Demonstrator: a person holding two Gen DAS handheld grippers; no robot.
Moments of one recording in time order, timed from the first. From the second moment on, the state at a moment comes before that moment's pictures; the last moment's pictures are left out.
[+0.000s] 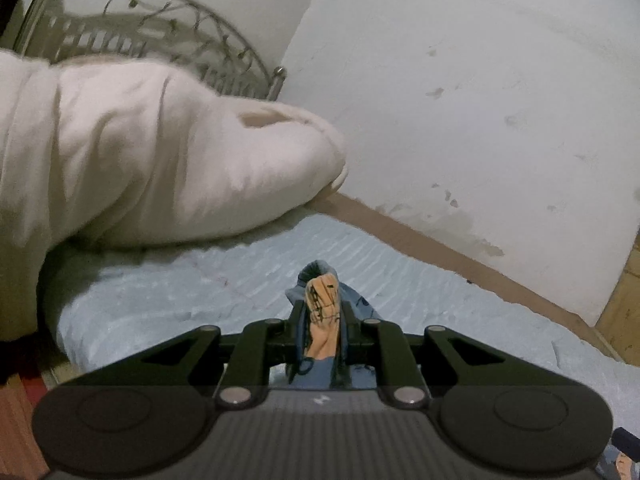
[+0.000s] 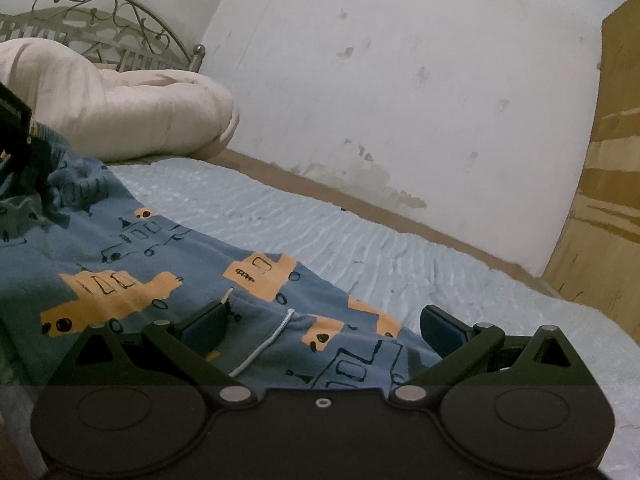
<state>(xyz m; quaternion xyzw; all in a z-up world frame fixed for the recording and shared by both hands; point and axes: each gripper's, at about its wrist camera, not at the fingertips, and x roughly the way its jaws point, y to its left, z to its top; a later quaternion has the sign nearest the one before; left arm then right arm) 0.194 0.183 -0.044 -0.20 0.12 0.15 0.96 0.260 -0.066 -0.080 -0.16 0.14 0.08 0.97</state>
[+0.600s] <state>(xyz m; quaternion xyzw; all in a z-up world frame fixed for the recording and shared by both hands) 0.180 0.059 0.044 -0.03 0.08 -0.02 1.00 0.199 -0.160 -0.033 -0.10 0.11 0.11 0.98</state>
